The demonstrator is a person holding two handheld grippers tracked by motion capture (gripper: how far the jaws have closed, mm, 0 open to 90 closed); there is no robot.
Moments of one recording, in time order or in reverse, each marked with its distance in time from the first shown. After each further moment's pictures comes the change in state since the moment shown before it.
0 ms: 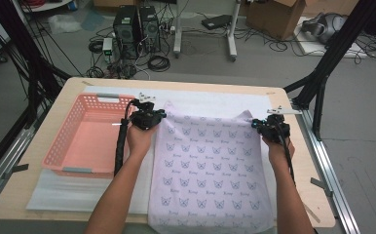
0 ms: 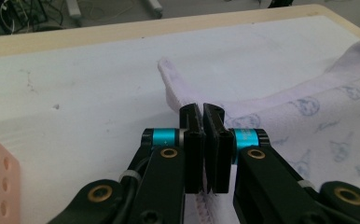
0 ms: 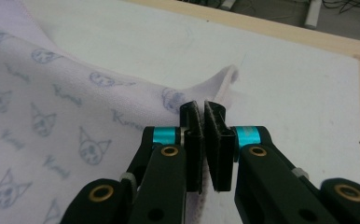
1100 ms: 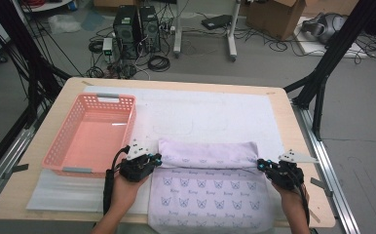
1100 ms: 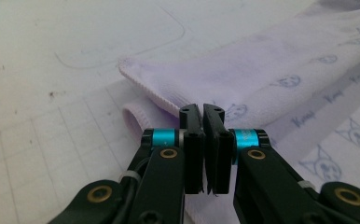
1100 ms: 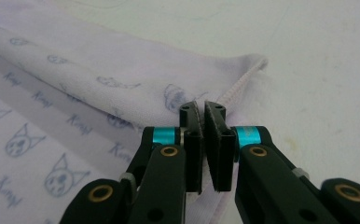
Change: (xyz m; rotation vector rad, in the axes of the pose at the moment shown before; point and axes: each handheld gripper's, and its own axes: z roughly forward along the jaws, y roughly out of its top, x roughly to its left) left arm -0.040 -0.105 -0.089 0.050 -0.147 0.114; right arm 0.039 -0.098 -0.081 -0.009 0.124 -0.021
